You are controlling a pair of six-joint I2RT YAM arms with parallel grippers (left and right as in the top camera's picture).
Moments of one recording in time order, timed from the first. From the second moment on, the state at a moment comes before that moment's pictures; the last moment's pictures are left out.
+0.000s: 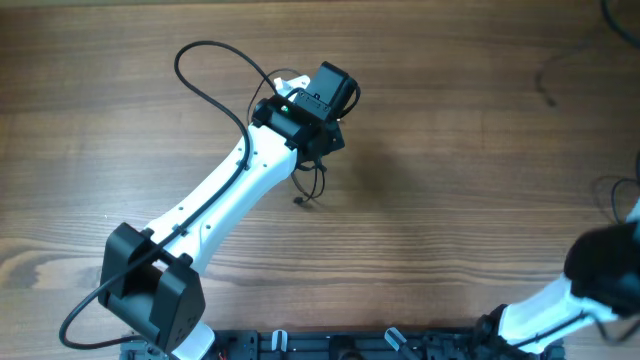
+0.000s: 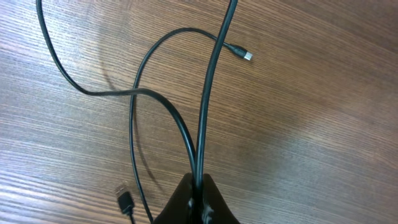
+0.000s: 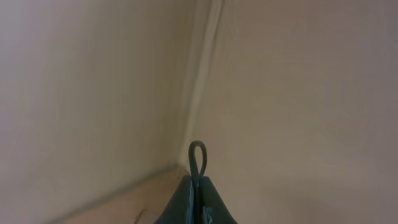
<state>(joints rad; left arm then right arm) -0.61 1.76 1.49 -0.94 -0.18 -0.87 -0.46 1.89 1.91 -0.20 0.25 -0.16</state>
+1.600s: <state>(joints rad) -0.61 1.76 1.49 -0.72 0.03 -1.21 -0.08 2.16 1.87 -1.21 -0.43 0.27</state>
